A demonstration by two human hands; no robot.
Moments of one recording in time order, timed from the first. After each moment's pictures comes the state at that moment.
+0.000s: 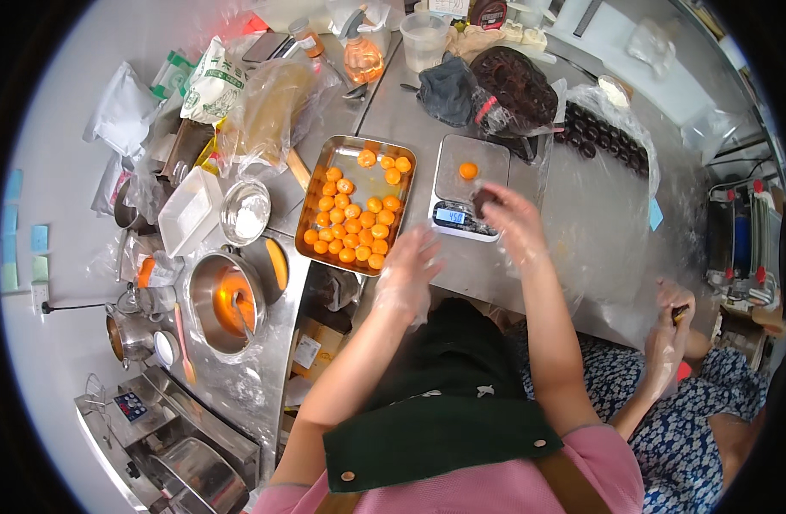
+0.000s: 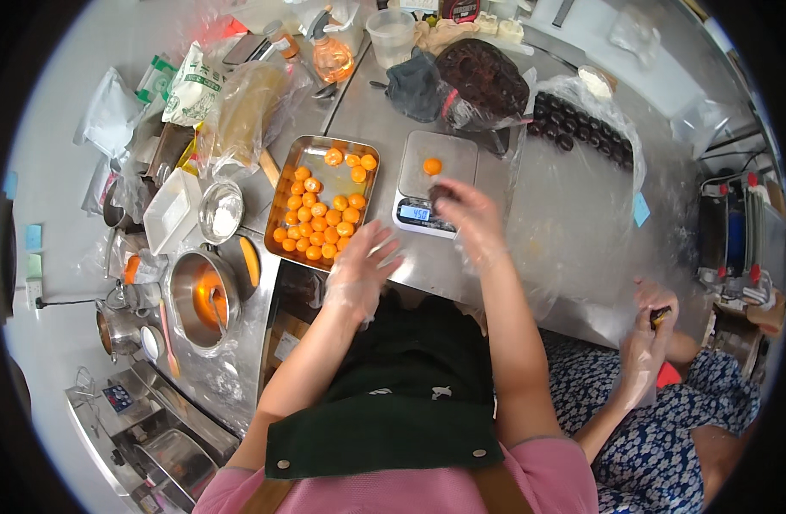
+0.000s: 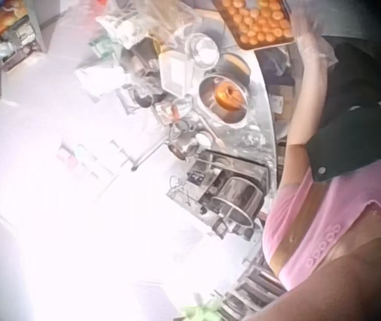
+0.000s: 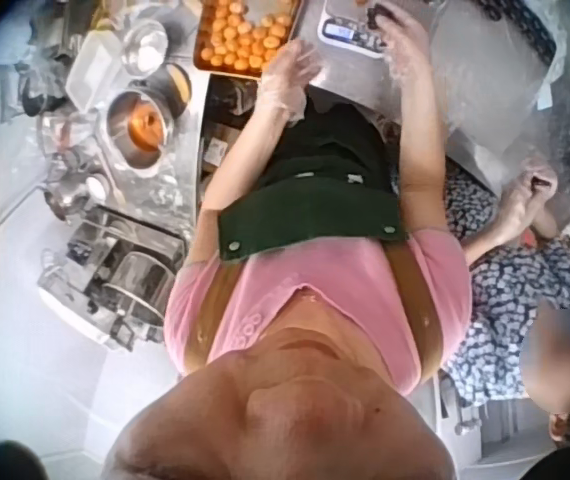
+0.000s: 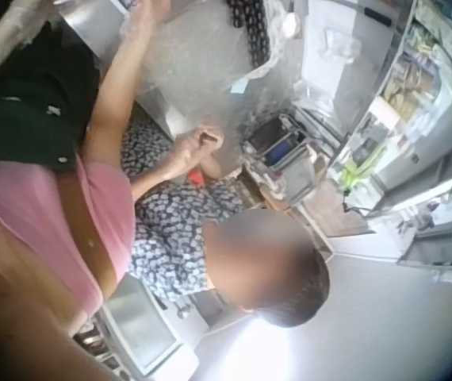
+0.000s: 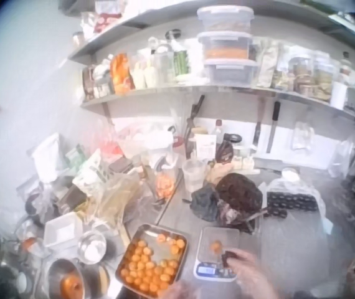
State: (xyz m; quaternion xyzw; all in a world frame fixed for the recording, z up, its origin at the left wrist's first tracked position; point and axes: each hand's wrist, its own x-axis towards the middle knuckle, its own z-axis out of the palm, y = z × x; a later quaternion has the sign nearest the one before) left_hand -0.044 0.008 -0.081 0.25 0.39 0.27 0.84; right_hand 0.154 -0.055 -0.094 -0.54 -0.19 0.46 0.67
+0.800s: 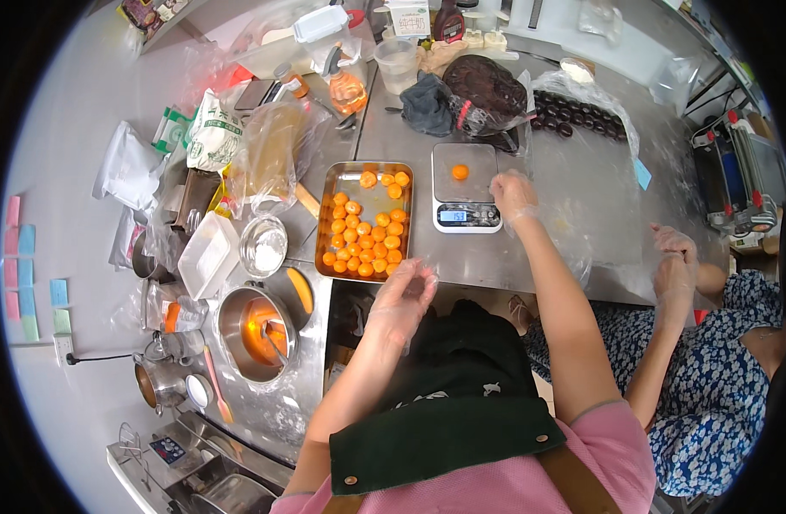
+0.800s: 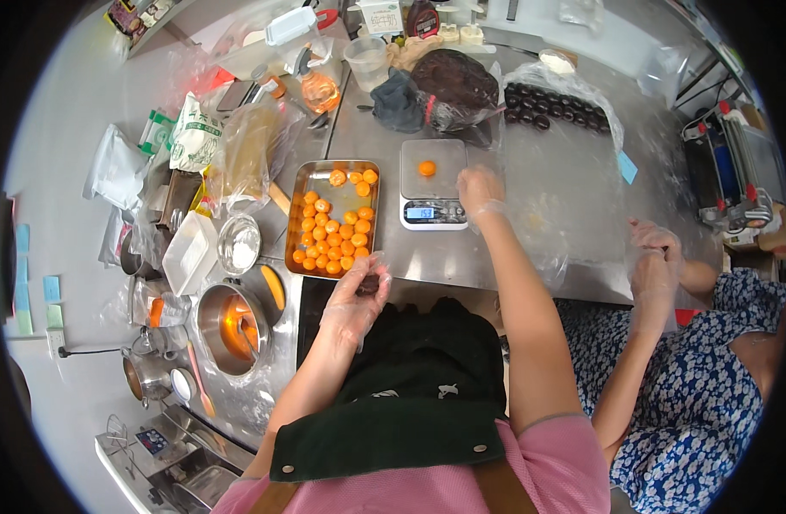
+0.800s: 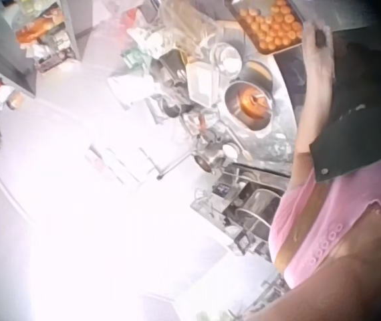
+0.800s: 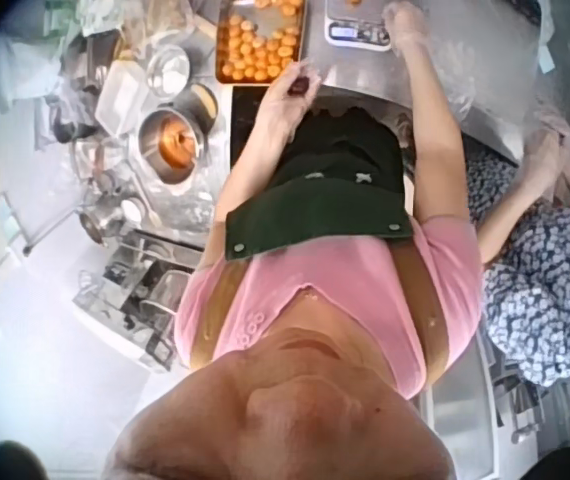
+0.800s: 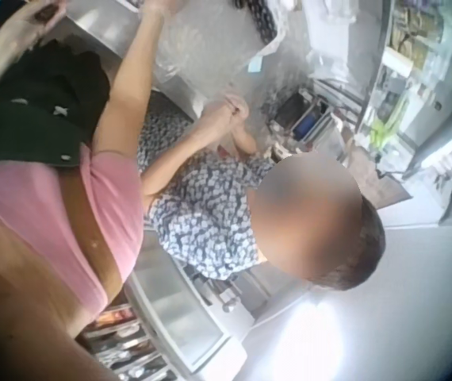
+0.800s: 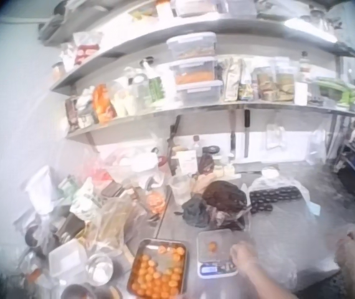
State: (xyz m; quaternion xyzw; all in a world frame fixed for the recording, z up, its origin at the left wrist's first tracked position) left_hand -0.103 0.011 -0.064 0.12 0.34 0.21 0.91; right_hand 0.188 -0.043 -0.145 -0.87 -0.41 -0.04 0.27
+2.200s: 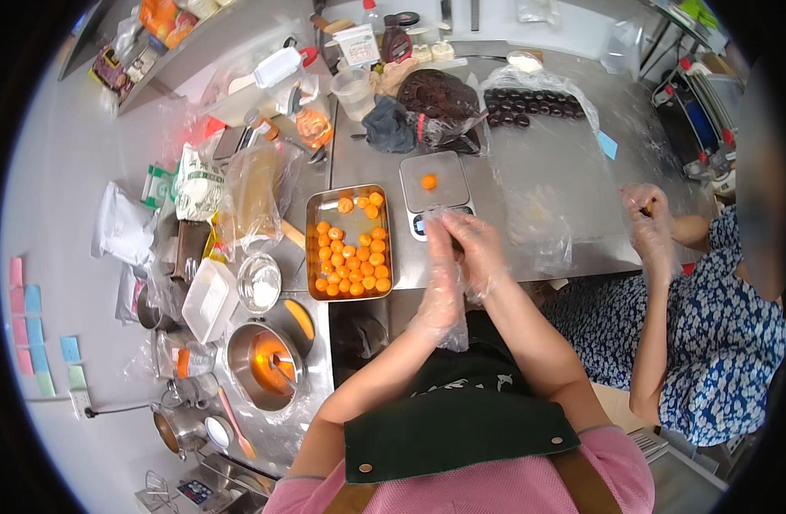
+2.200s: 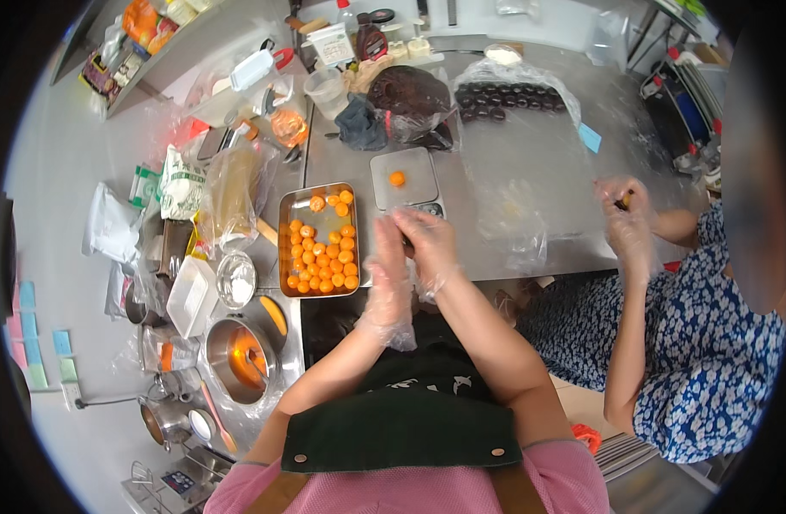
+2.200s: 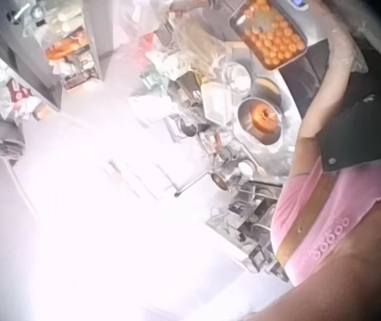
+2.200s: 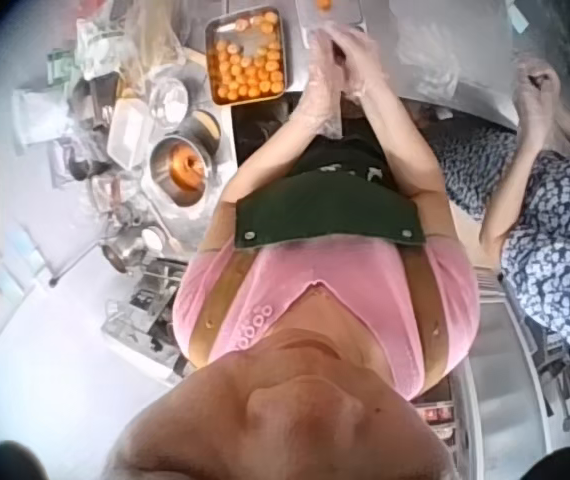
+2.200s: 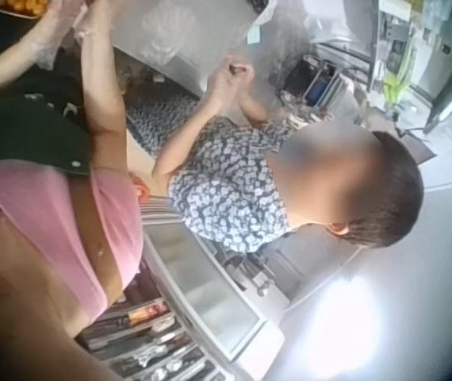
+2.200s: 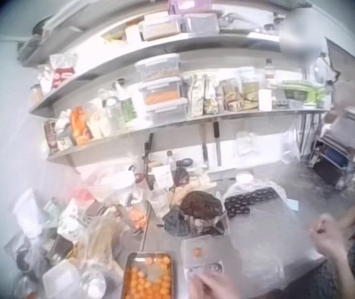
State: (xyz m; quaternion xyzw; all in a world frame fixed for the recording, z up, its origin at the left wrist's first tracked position) left_hand -0.041 -0.042 -0.012 0.52 0.14 0.24 0.81; right_hand 0.047 -0.075 -0.047 -0.46 0.00 0.35 0.81
